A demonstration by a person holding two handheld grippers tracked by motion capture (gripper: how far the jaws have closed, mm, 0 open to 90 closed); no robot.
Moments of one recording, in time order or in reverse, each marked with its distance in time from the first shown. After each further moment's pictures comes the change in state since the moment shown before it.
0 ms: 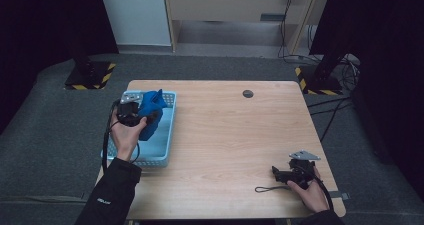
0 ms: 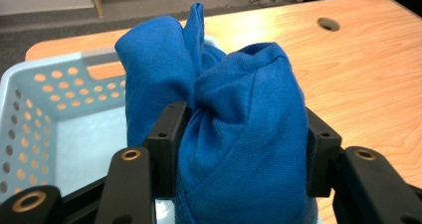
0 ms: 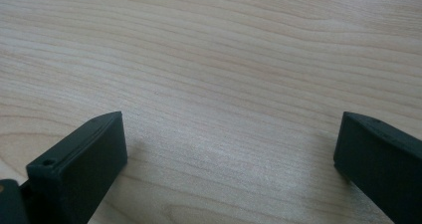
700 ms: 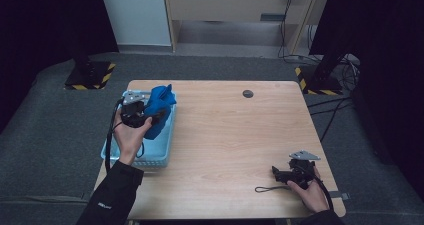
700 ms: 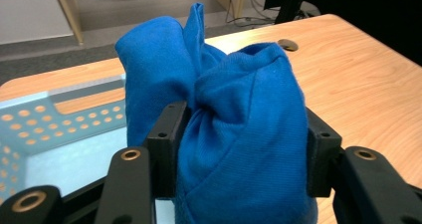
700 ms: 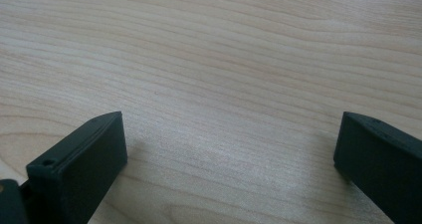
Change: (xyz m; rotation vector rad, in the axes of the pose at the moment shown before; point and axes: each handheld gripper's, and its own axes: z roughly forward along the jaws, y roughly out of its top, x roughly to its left) left arm -0.028 0.012 -0.016 -0.071 -0.070 0.043; right arm 0.000 0.000 0.000 0.000 0.000 0.001
